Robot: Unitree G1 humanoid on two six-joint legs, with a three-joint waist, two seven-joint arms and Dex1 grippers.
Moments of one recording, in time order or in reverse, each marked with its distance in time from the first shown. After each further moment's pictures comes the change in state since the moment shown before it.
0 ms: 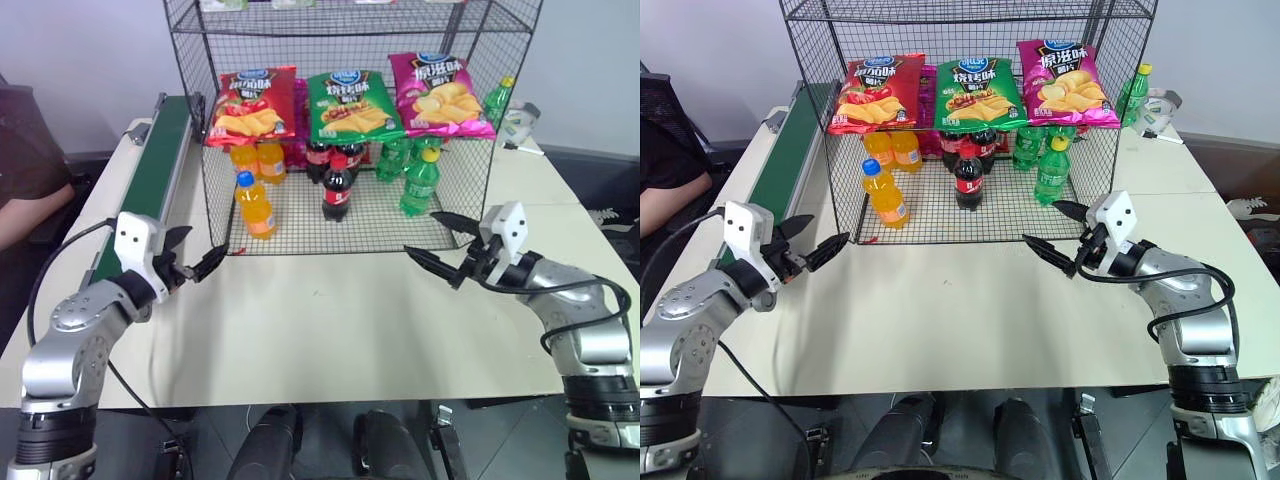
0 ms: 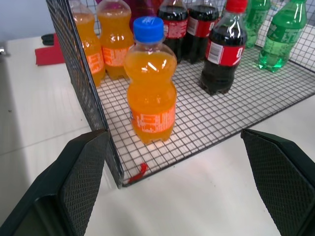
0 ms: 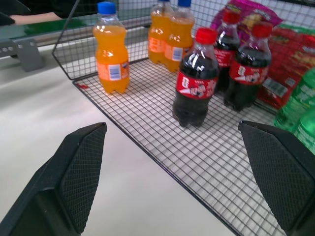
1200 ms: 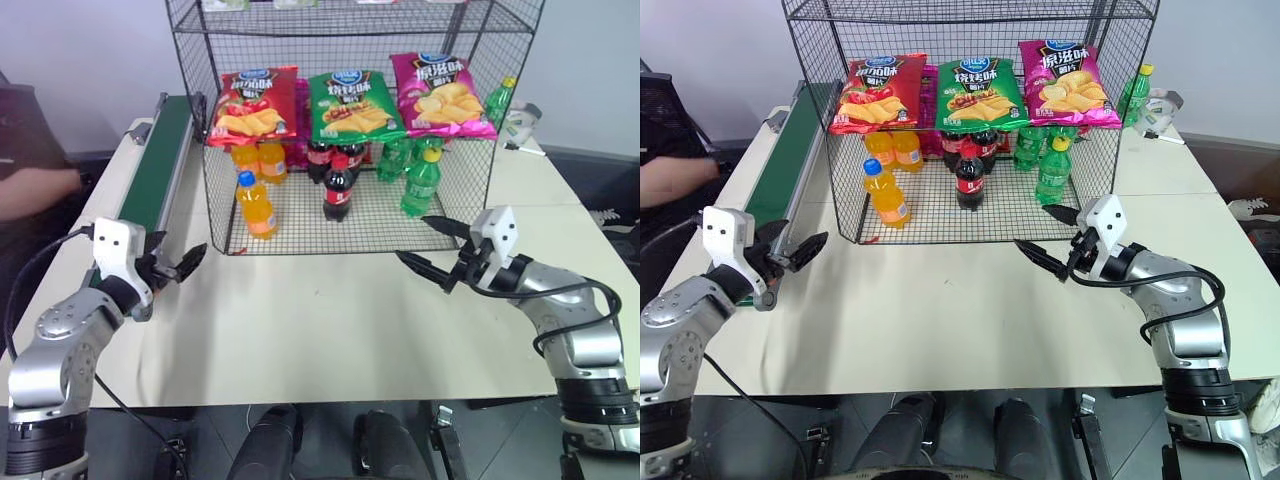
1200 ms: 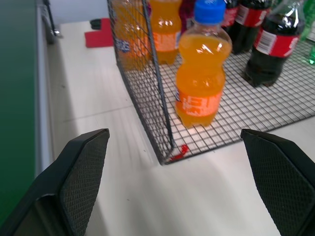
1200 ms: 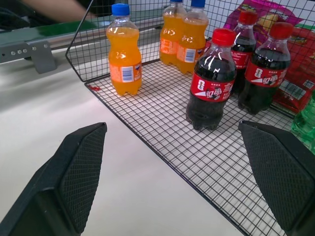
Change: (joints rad) left arm 0.026 -0.004 0.074 0.008 0.014 0.019 0.110; right arm 0.005 0.025 0.029 -0.014 -0.004 0.000 -0.007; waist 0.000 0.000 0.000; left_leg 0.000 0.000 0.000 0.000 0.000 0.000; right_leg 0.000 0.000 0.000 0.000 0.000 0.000
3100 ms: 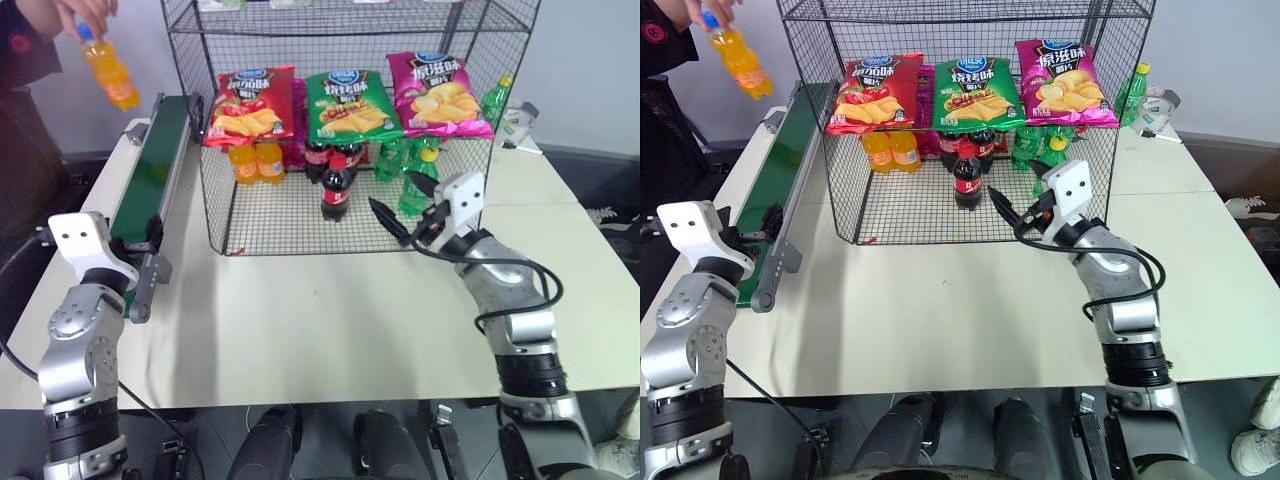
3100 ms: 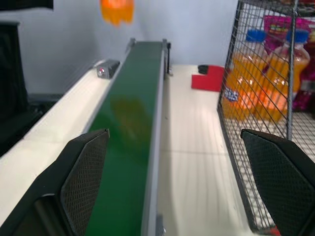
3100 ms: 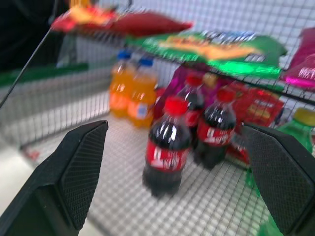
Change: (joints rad) left arm -0.095 -0.185 0.078 0.095 0.130 -0.164 0.320; right arm -0.165 0.277 0.082 0.004 -0.147 -0.039 -0.406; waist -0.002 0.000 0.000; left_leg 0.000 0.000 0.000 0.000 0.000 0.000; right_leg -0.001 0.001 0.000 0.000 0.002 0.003
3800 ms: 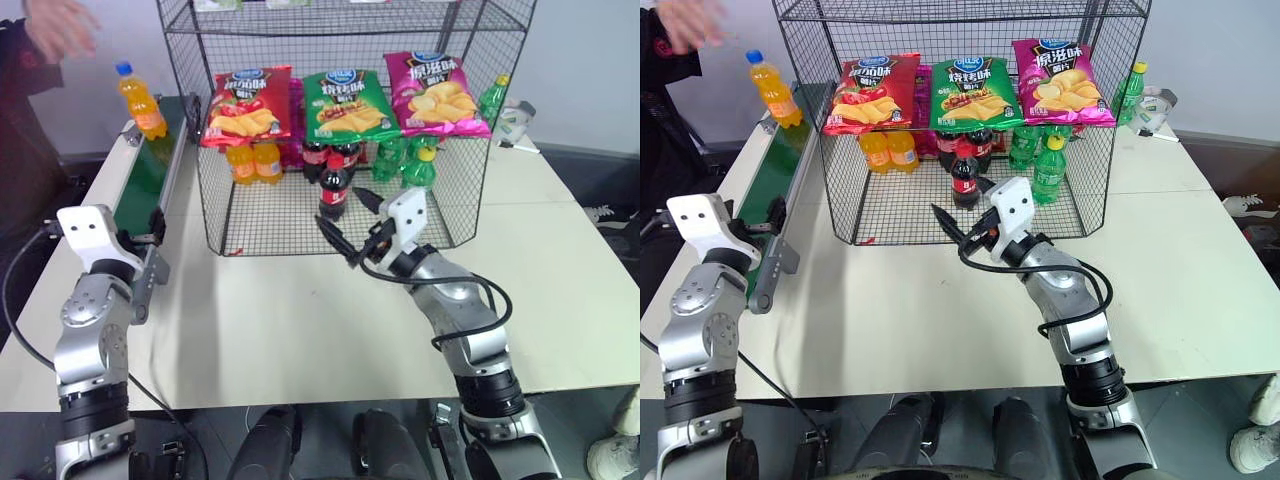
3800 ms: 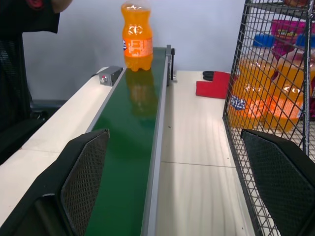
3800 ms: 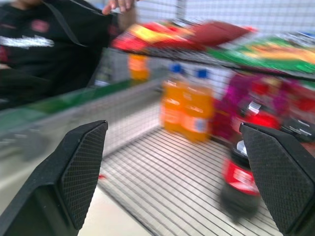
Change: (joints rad) left arm -0.064 -0.007 -0.029 0.113 0.044 -0.080 0.016; right arm 0.058 0.127 0.187 -0.166 -0.008 0.083 -0.005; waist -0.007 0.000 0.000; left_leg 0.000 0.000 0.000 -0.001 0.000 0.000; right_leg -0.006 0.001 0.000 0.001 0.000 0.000
